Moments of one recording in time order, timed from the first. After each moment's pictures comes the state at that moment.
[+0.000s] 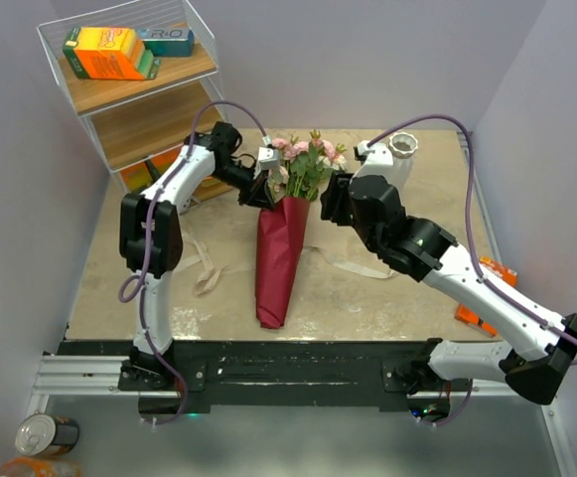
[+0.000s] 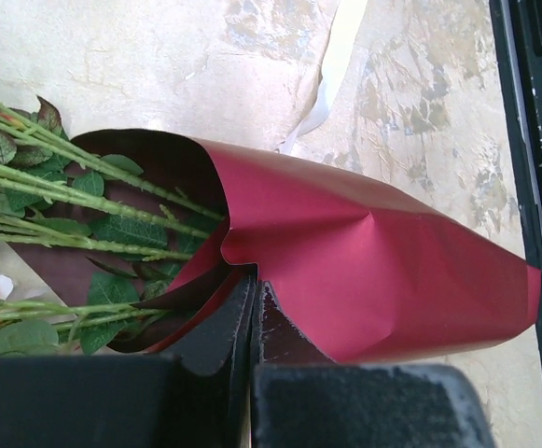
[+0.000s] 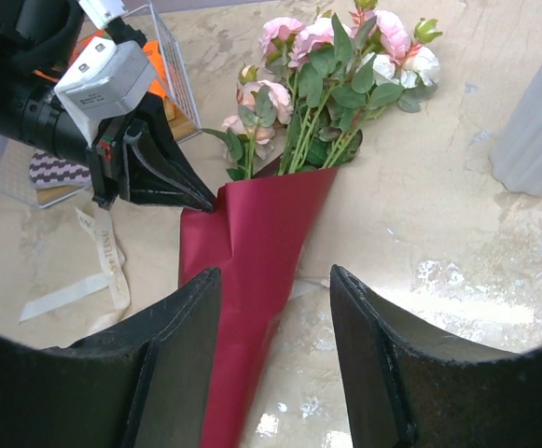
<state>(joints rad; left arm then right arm) -0.28 2.16 1.92 -1.10 1.05 1.01 0.84 1.20 1.29 -0.49 0.55 0.51</state>
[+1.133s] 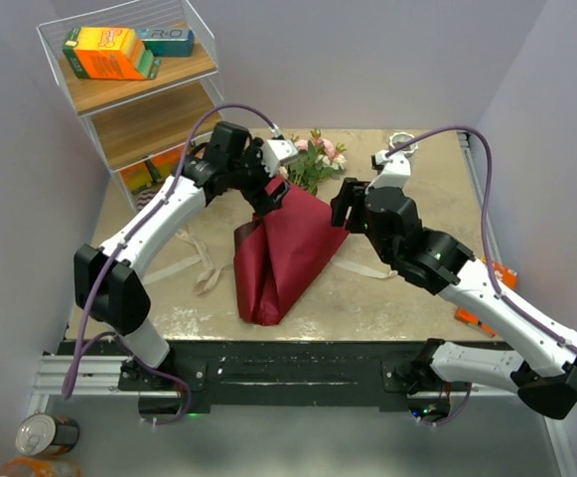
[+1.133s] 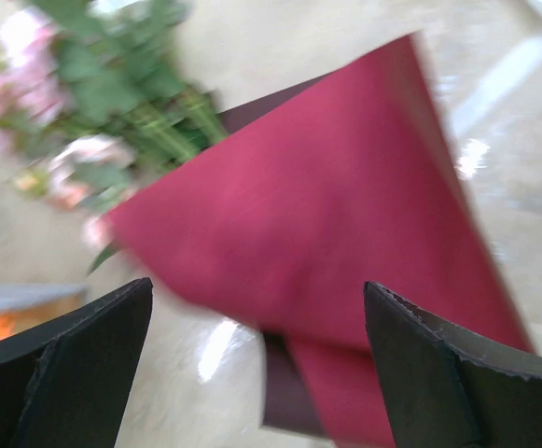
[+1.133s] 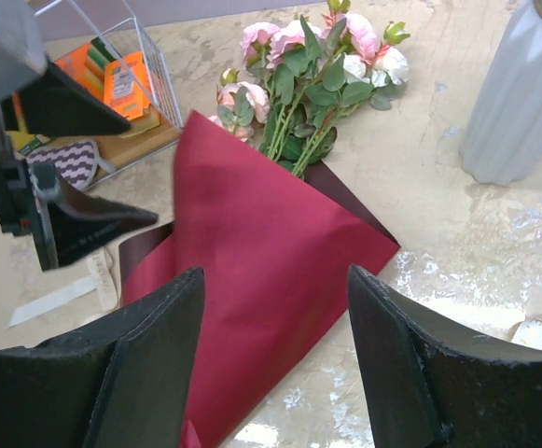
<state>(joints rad) -0.48 1.68 1.59 -0.66 0.41 0.47 0.84 1.09 1.21 -0.50 0.59 0.51</state>
